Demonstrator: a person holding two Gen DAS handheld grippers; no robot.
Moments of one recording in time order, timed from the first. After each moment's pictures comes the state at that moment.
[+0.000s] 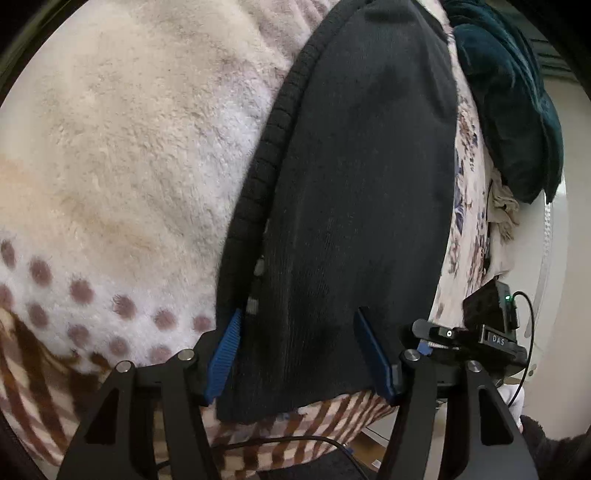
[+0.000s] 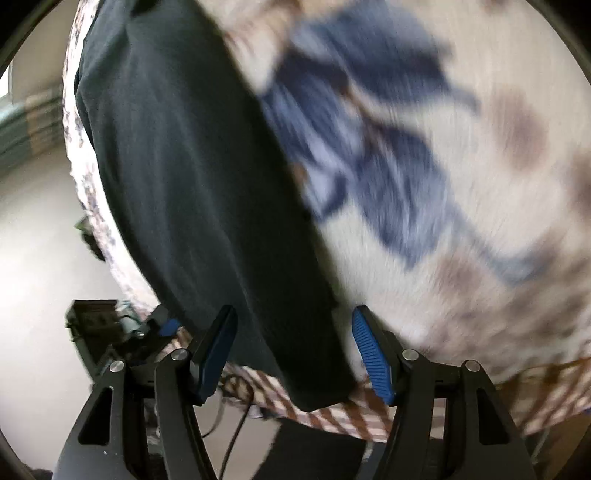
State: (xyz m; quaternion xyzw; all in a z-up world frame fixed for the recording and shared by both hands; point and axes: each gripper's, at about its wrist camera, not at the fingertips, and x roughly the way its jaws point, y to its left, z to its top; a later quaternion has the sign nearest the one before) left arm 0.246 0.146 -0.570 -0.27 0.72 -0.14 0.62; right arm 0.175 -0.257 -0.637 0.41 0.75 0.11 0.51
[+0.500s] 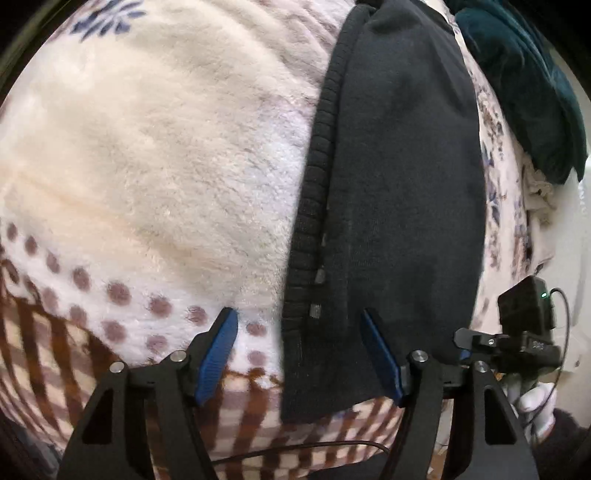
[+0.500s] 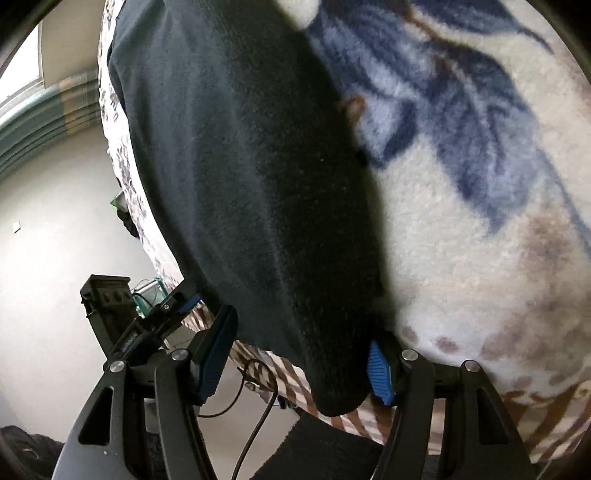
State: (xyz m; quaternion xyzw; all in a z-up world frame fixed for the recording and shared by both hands) left arm 0.250 0.157 -0.557 -0.19 0.73 -0.10 0.65; right arm 0.169 -0.238 -0.640 0.43 0.73 0.18 0.50
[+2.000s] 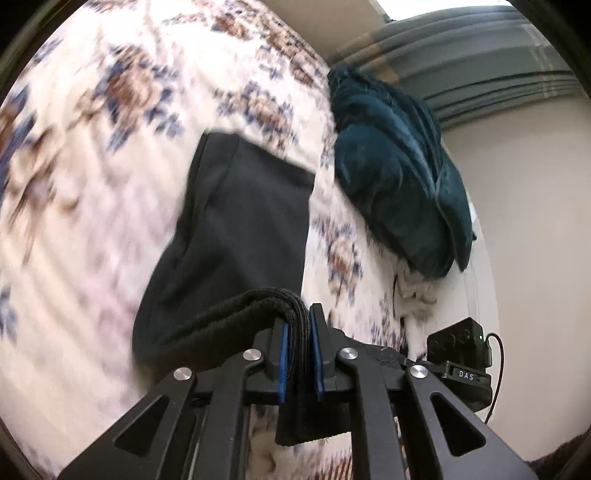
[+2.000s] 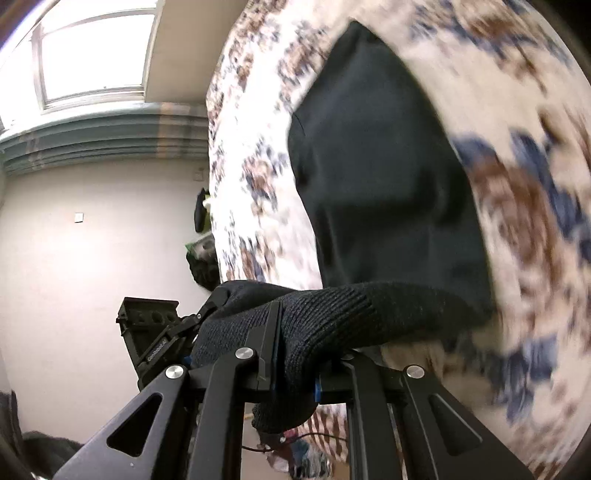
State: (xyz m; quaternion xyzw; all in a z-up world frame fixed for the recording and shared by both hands) left arm 0.444 0.137 -0.428 -0.33 0.53 -0.23 0.75; right arm 0.352 -0.299 -0.463 0.45 0.57 0.25 0.64
